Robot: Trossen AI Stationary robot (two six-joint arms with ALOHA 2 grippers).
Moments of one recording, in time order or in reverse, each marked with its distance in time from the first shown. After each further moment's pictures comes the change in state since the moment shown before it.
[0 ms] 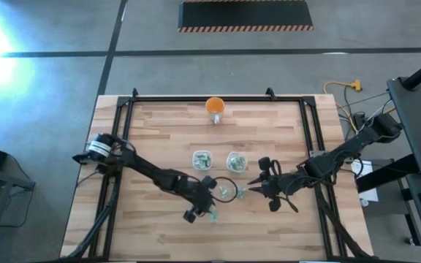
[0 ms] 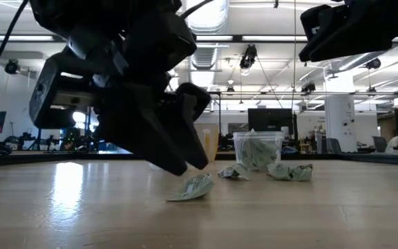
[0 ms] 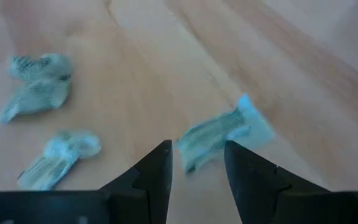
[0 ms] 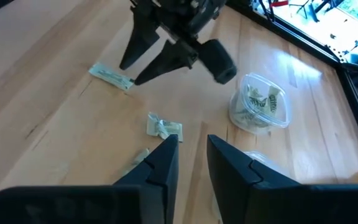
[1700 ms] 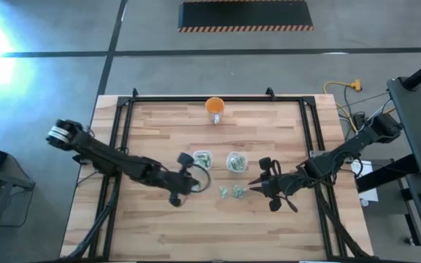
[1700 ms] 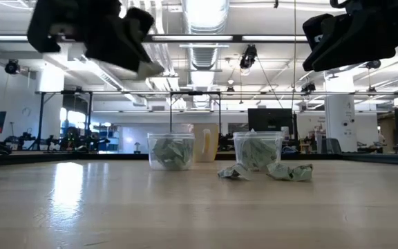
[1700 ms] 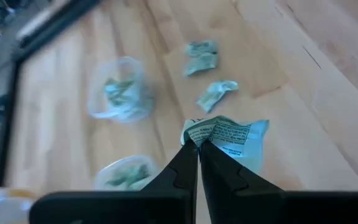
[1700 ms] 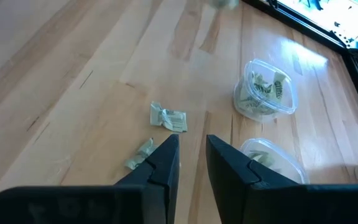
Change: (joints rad) left arm -0.045 -0.489 -0.095 -0.384 -0.463 0.054; right arm -0.001 0.001 -0.026 0.000 0.000 0.045
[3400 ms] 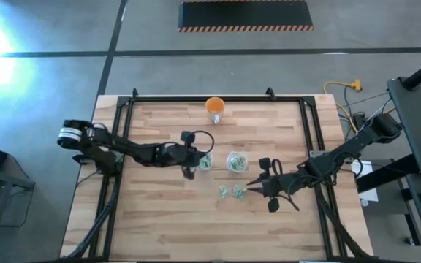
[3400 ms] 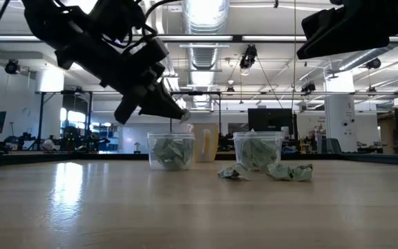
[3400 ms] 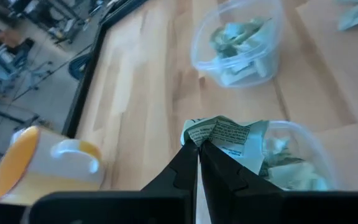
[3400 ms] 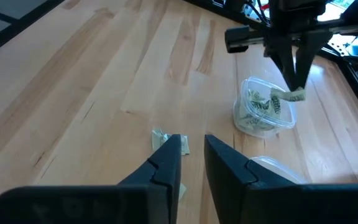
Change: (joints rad) left arm 0.320 0.122 -0.228 0.559 -0.014 0.181; right arm 0.000 0.000 -0.015 0.109 0.002 0.042
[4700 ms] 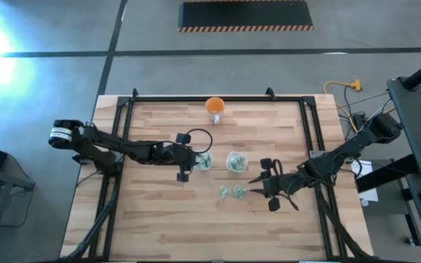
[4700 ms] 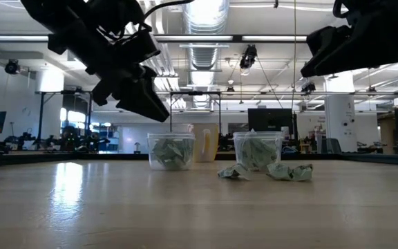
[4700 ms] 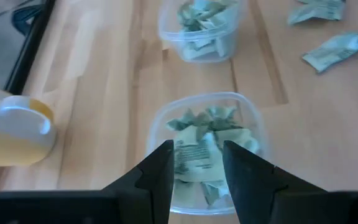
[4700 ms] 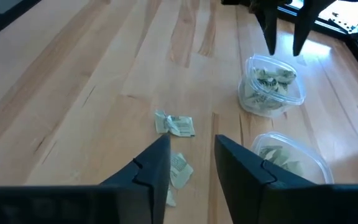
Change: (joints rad) left arm 0.002 -0.105 0.045 -0.319 0.115 -0.213; right arm 0.000 0.000 -0.065 0.035 0.000 0.063
